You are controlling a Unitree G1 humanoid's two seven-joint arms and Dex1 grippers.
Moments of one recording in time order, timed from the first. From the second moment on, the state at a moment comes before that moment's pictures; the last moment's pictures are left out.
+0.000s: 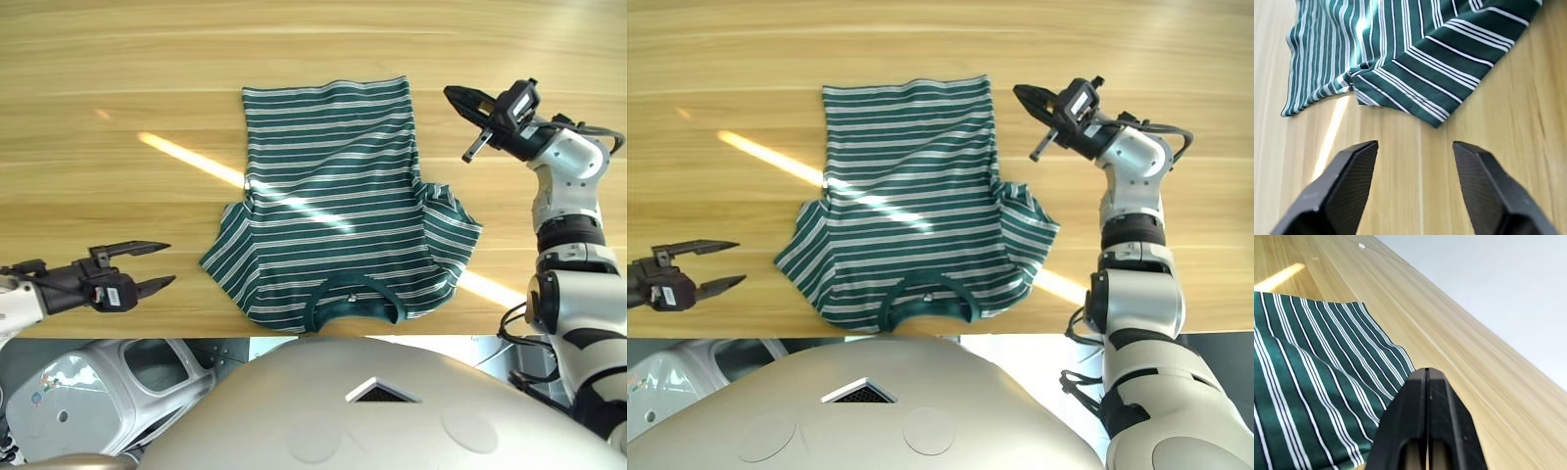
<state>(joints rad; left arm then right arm) 0.57 1.14 0.08 0.11 0.03 -0.84 -0.84 -0.48 -0.50 -0.05 0.91 0.12 -0.68 0.99</state>
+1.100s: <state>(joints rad) 0.29 1.01 -0.16 0.32 0.25 -0.90 -0.68 -0.47 -0.50 -0.05 0.90 0.13 -0.67 1.00</state>
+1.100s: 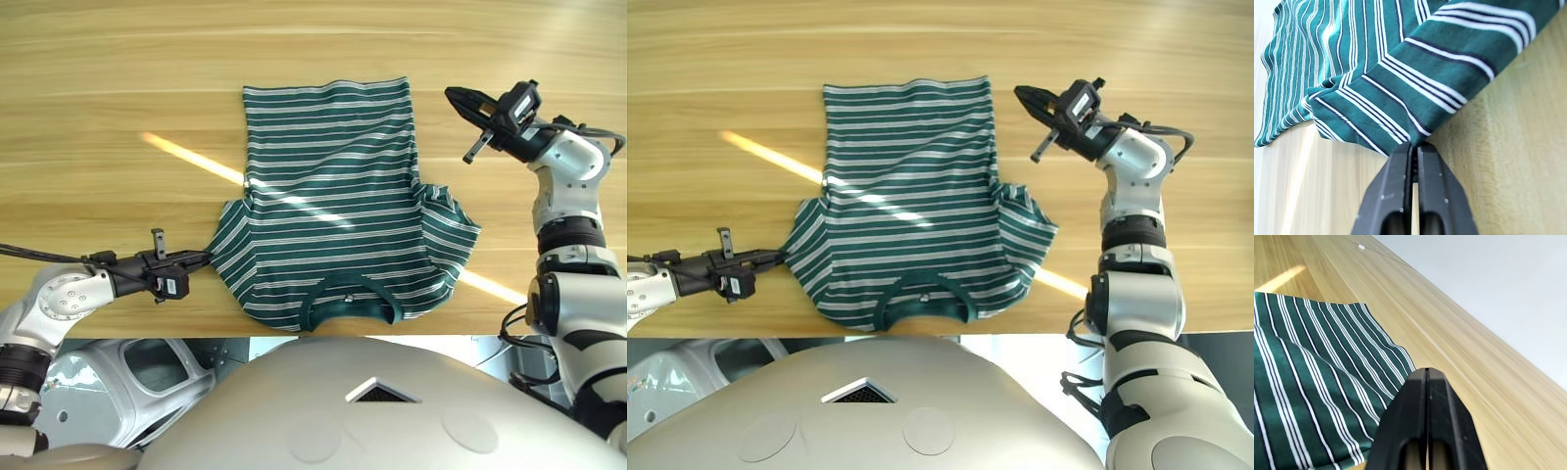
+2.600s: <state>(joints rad) 0.15 1.12 -0.11 -0.02 0.25 -0.78 -0.78 -0.44 -0.49 -0.04 0.87 0.14 -0.68 1.00</state>
